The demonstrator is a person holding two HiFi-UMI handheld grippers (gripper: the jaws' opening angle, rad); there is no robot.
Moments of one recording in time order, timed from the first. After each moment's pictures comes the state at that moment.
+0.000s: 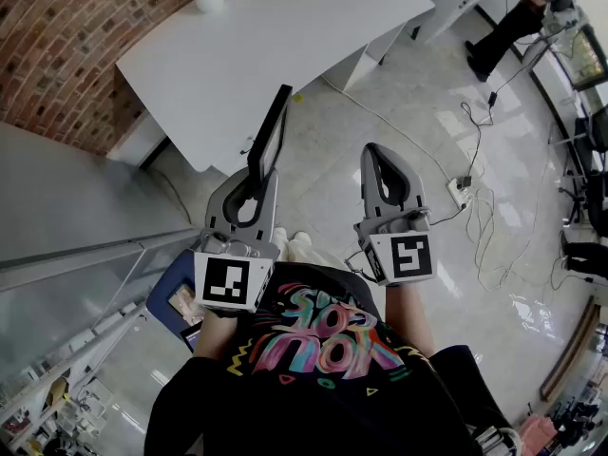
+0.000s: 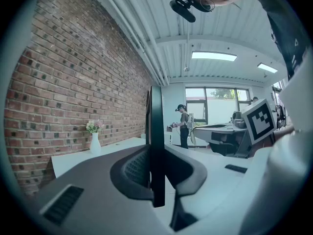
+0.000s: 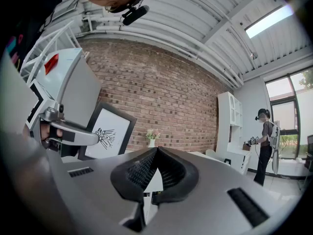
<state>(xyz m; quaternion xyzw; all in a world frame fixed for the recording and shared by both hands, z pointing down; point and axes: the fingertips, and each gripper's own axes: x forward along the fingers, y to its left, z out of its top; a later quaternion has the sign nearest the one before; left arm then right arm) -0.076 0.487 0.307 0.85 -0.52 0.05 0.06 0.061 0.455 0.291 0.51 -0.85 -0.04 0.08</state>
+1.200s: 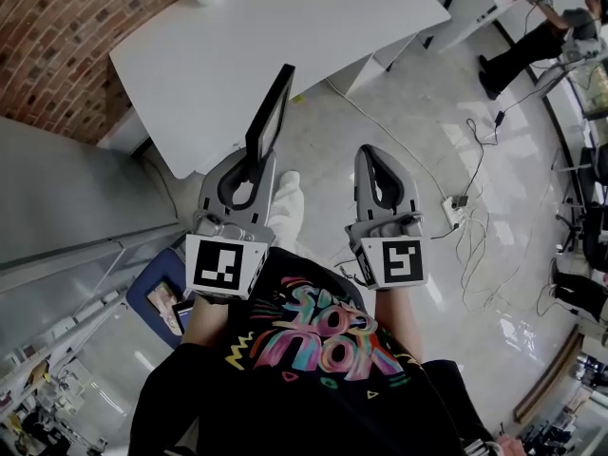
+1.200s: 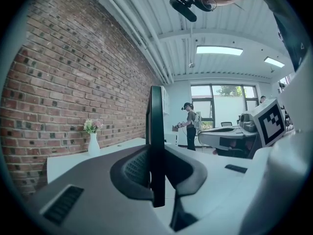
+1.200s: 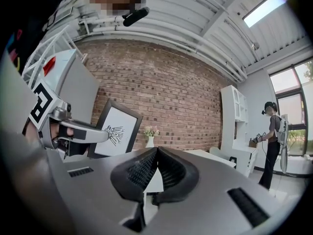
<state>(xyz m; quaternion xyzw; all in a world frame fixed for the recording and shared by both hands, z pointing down) -0.032 0.386 0.317 0.83 -0.55 0.04 0.06 0.094 0.366 0.307 0.50 -0.87 -0.01 0.05</state>
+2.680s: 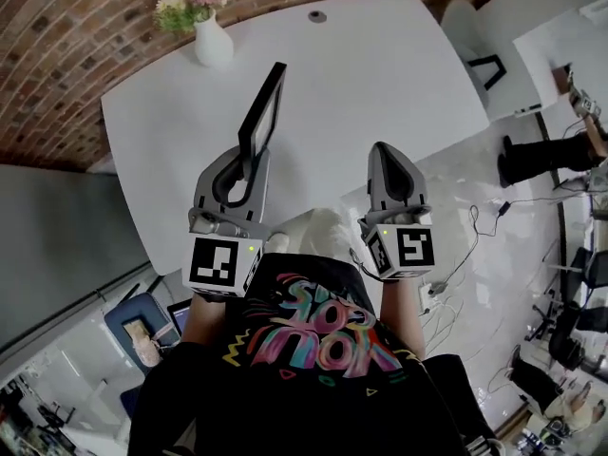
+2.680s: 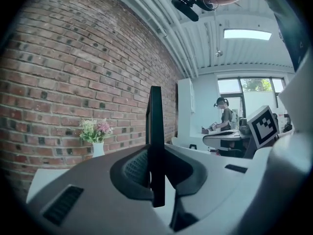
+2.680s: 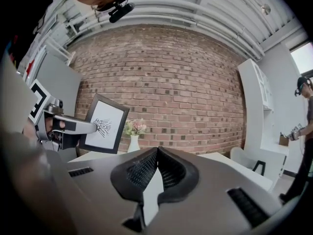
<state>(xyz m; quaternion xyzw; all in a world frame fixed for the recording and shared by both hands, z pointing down) -0.081 -0.016 0.334 0.76 -0.64 0.04 0.07 0.076 -0.083 0.348 0.42 -0.90 0.01 0.09</state>
